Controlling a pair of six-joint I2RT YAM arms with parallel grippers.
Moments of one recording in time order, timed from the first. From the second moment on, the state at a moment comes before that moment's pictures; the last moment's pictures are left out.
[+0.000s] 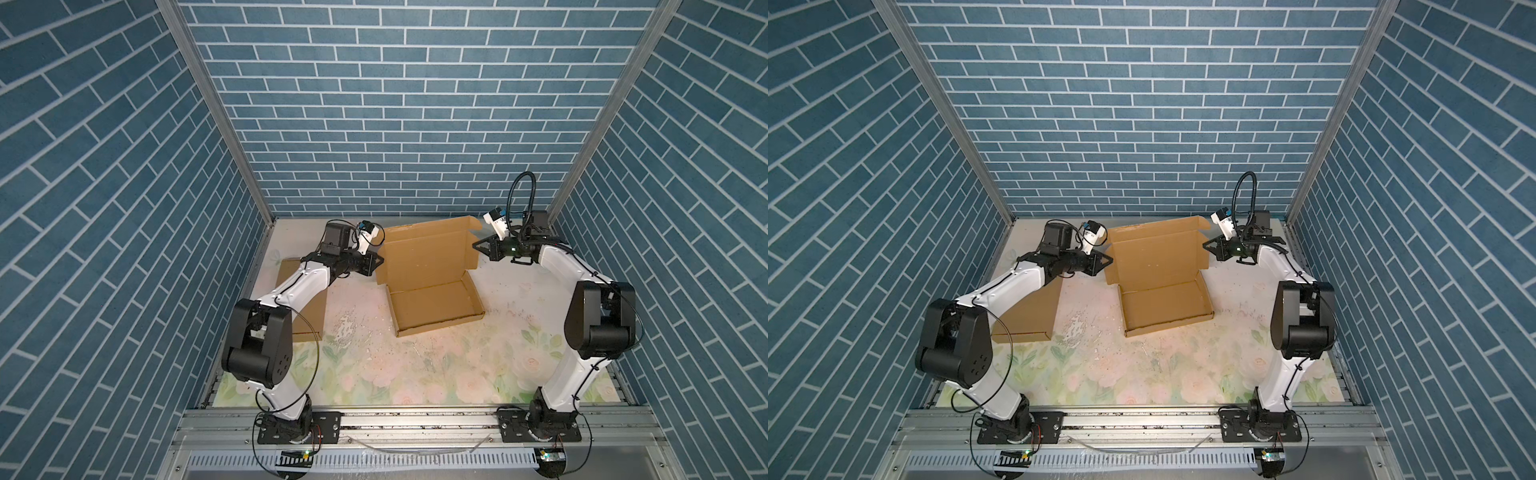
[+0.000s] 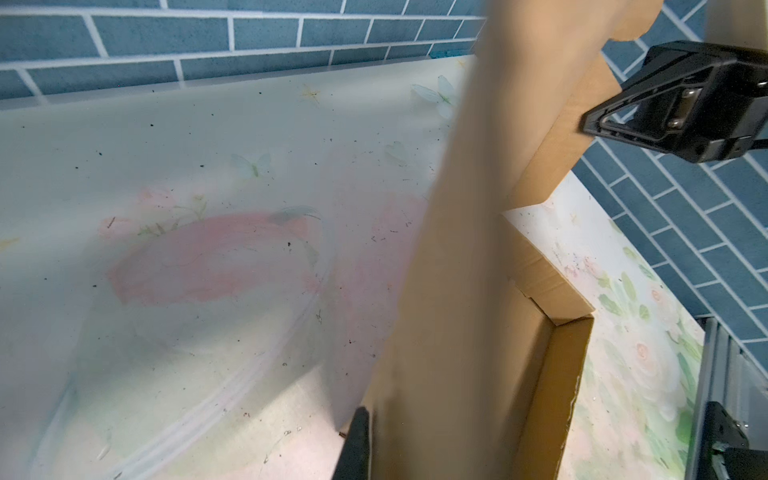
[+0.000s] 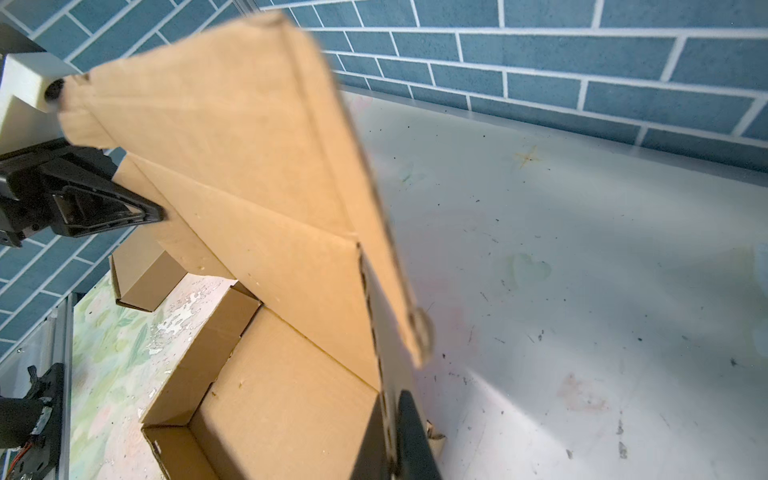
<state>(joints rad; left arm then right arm) -0.27 1.67 1.19 -0.25 0.54 -0.02 0.07 1.80 1.36 -0.35 -0.83 -0.25</state>
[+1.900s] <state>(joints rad) -0.50 1.80 0.89 0.69 0.11 -0.32 0.38 1.40 0.44 0.81 0.17 0.24</state>
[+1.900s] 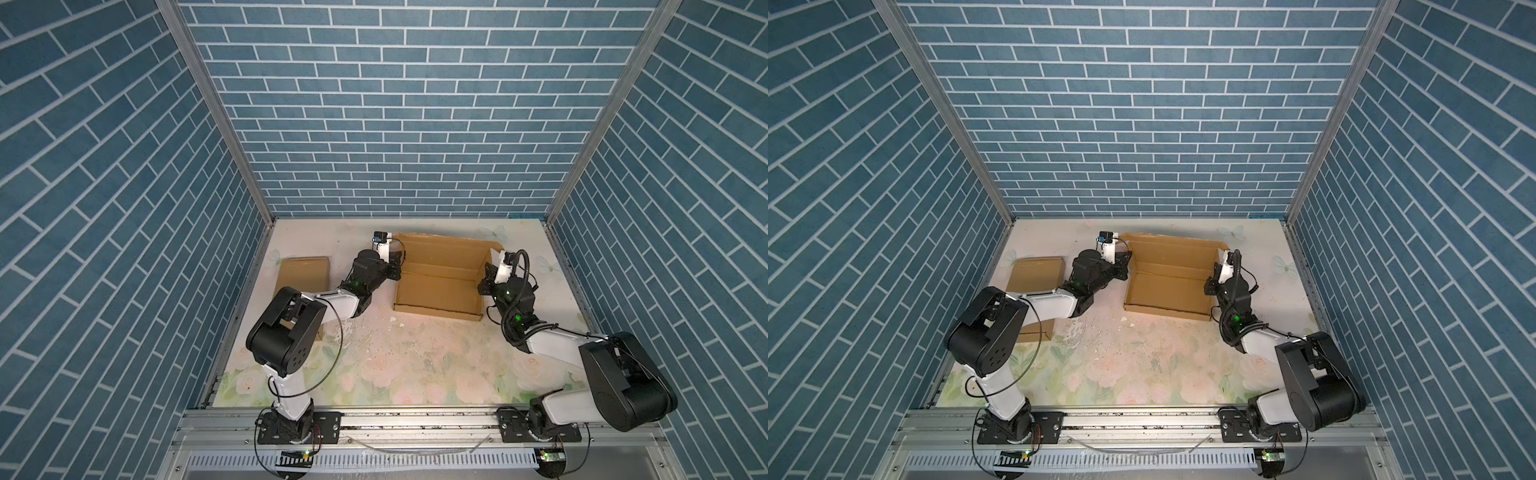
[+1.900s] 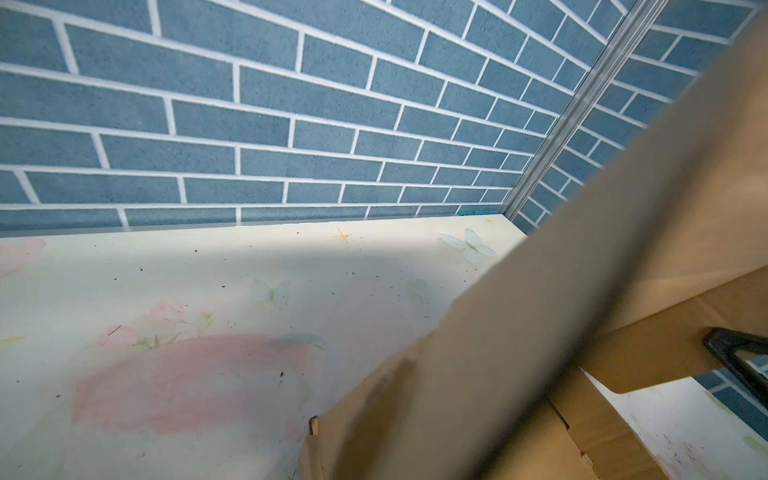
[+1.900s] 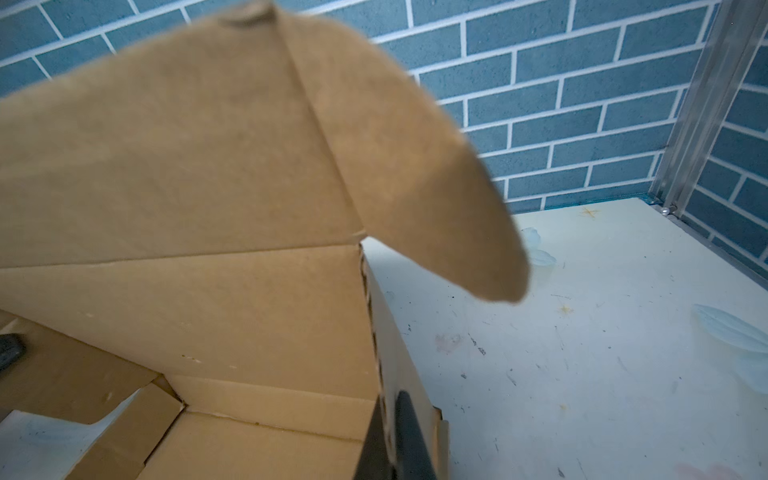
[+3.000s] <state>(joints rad) -0.54 1.82 0.77 0.91 0.07 -0.33 0.42 1.40 0.34 0.89 0.22 0.30</state>
